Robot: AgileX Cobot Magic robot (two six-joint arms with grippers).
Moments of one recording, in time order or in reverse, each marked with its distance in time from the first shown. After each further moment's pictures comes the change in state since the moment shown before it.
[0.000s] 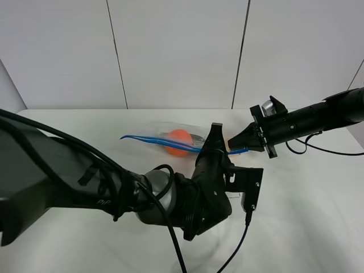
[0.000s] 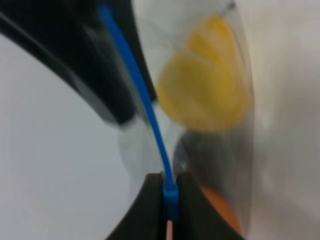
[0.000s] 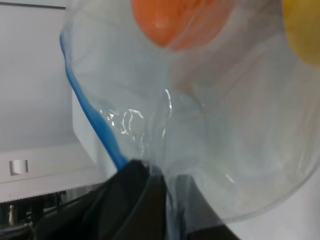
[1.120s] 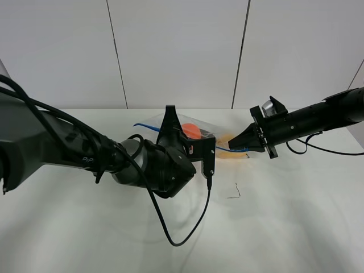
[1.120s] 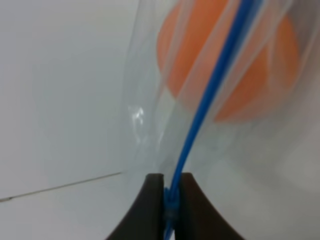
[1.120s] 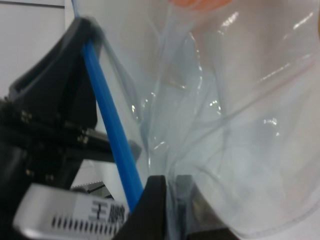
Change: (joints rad) left arm 0.199 -0.017 0.023 -0.030 0.060 0.007; right arm 0.000 0.000 0.000 -0.011 -0.003 0.003
